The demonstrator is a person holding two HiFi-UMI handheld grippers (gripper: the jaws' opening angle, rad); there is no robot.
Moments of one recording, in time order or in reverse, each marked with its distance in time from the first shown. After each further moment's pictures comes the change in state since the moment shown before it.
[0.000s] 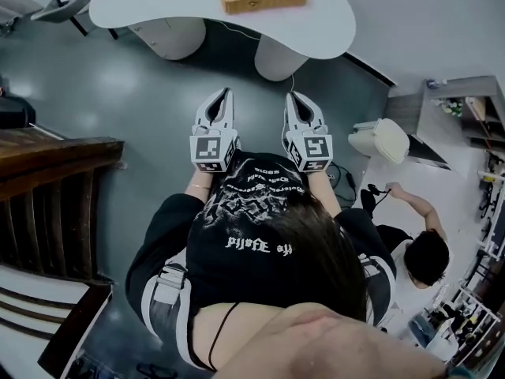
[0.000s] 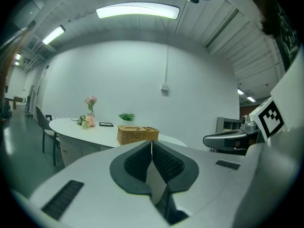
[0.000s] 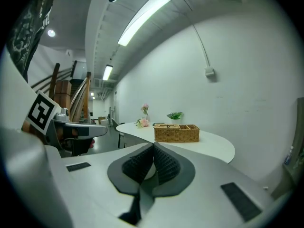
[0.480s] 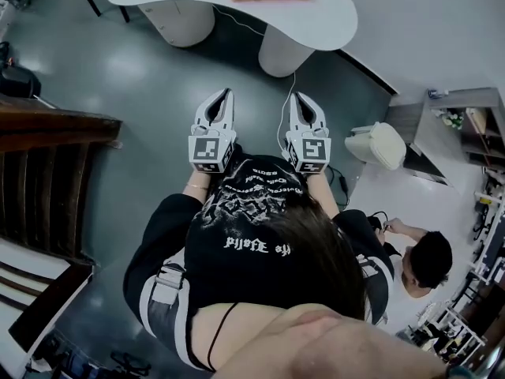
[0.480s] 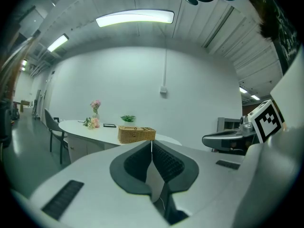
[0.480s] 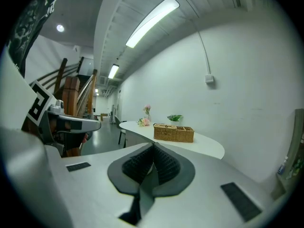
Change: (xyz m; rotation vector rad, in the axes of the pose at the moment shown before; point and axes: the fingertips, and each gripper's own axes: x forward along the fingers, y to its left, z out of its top) left arm -0.062 -0.068 -0.011 0.008 -0.021 0.064; right arm -0.079 -0.012 -0.015 -0.080 -0.013 0.002
